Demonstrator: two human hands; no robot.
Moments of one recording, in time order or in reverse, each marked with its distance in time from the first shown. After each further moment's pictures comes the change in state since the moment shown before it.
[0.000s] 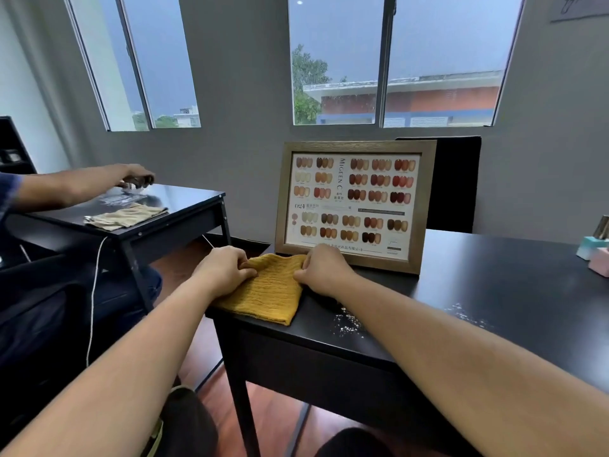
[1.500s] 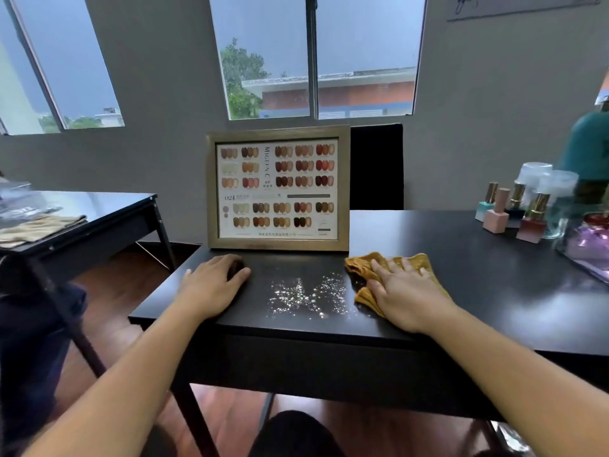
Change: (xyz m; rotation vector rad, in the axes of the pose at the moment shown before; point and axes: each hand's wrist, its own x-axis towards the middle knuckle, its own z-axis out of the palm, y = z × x) left_hand -0.024 0.069 0.053 -0.007 -0.054 0.111; right_hand -0.130 0.146 -0.079 -0.481 0.026 0.287
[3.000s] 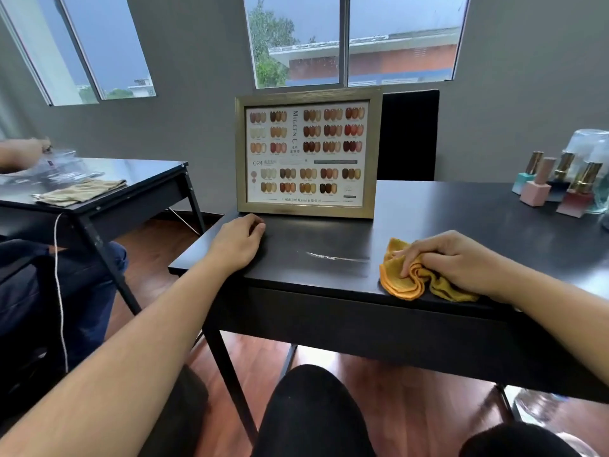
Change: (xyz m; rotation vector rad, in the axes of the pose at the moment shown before) left_hand -0.008 0.006 -0.006 -0.202 0.125 0.014; right_hand -0.020 0.033 -0.021 0.705 -0.076 -0.412
